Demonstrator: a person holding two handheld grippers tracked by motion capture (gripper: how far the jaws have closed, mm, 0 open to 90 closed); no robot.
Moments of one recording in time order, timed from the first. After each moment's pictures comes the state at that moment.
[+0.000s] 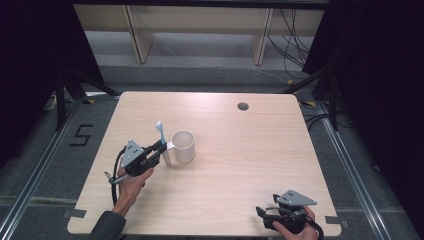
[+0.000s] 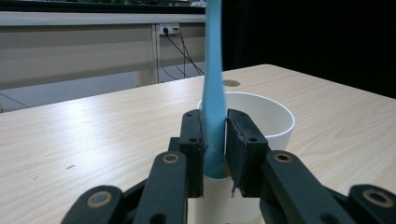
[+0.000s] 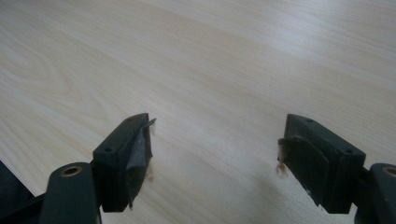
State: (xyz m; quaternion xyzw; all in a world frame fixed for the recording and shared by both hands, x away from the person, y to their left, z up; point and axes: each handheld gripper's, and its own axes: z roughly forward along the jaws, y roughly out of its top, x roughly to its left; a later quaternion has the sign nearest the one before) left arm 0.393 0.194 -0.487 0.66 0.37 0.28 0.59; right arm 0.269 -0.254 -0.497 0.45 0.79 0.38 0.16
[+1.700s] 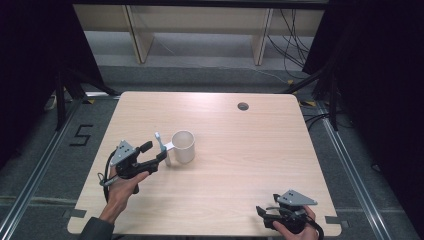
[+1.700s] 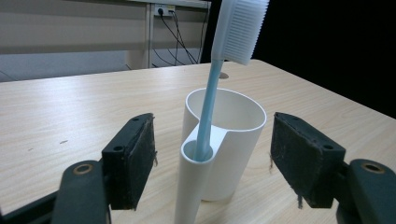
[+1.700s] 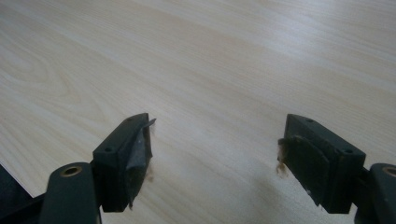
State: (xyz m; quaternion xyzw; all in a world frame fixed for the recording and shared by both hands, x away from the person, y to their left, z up) left arm 0.375 0.205 -0.465 0.66 0.41 0.23 0.58; right arm 0.270 -0.256 -0.496 0.44 0.80 0.37 0.18
